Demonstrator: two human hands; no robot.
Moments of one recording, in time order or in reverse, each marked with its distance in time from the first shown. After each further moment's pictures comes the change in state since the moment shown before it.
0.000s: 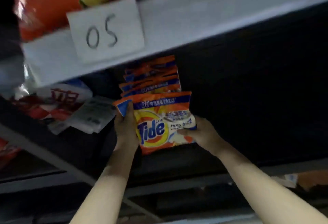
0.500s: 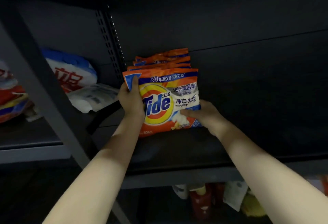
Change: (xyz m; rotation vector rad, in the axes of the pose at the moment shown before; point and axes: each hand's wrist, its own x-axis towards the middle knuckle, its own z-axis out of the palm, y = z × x) left_hand 0.041 -0.044 0.003 -0.127 0.090 0.313; right_hand 0.050 0.036 0.017 -0.100 0.099 -0.014
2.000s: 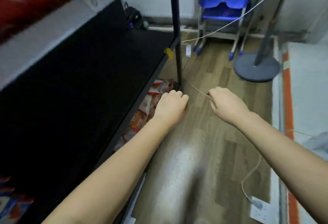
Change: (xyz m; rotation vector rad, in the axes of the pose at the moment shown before) left_hand -0.466 0.171 0.280 0.674 -1.919 1.264; right_hand -0.460 -0.041 -0.346 -1.171 0.722 0.757
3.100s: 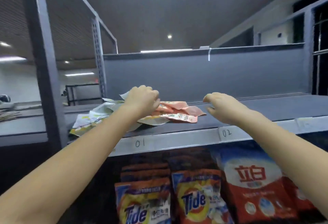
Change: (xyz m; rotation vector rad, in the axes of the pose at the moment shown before) left_hand -0.380 -0.191 -0.653 0.738 0.307 -1.119; right_hand 0.006 -0.418 -0.604 0.212 0.483 -0.996
